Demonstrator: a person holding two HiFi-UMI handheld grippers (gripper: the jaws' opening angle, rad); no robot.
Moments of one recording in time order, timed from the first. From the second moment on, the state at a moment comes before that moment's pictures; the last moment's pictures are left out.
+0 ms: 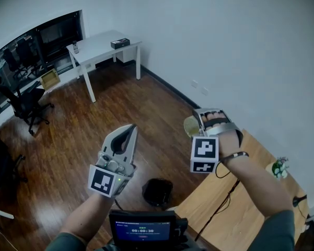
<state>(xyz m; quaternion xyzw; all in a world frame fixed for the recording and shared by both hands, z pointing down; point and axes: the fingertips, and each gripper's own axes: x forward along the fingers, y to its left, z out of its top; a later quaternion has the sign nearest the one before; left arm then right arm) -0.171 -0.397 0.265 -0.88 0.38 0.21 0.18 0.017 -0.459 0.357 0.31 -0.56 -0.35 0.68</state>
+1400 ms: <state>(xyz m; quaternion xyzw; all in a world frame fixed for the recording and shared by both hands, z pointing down) -0.180 -0.395 0.261 -0.88 0.39 0.21 0.18 -0.001 -0.458 0.348 0.29 -0.55 -0.38 0.68</state>
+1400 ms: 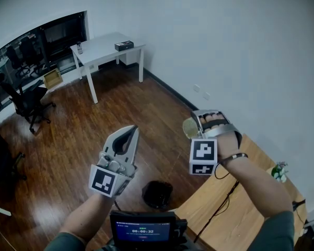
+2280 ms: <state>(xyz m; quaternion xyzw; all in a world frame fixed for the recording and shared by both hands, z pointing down) -0.185 -0.392 0.255 -0.87 0.40 0.22 0.20 -0.006 -0.456 0.340 0.29 -0.54 -0.39 0.69</state>
